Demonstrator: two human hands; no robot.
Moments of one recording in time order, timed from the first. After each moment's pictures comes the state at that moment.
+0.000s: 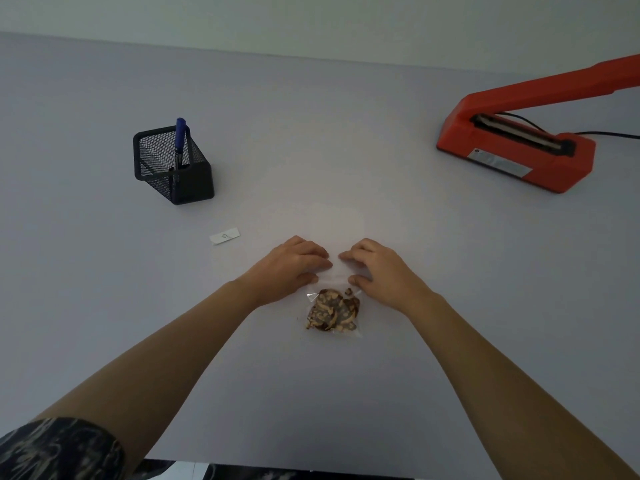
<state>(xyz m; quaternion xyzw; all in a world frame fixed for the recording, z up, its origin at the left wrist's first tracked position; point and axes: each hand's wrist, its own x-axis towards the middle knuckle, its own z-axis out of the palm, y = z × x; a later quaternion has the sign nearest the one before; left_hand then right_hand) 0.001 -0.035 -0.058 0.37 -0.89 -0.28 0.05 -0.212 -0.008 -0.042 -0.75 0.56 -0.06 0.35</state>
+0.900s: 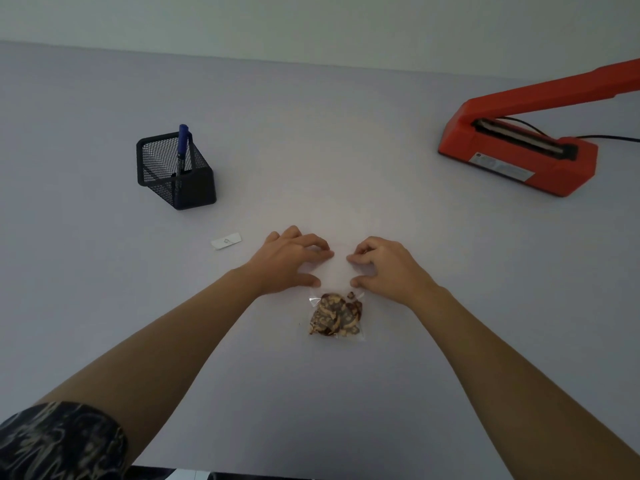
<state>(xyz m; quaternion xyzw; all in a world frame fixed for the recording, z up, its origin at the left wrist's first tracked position) -0.001 -0.055 -0.043 0.40 -0.88 -0.22 -0.10 -0.219 -0.023 -0.037 -0.75 0.57 -0.02 0.32</state>
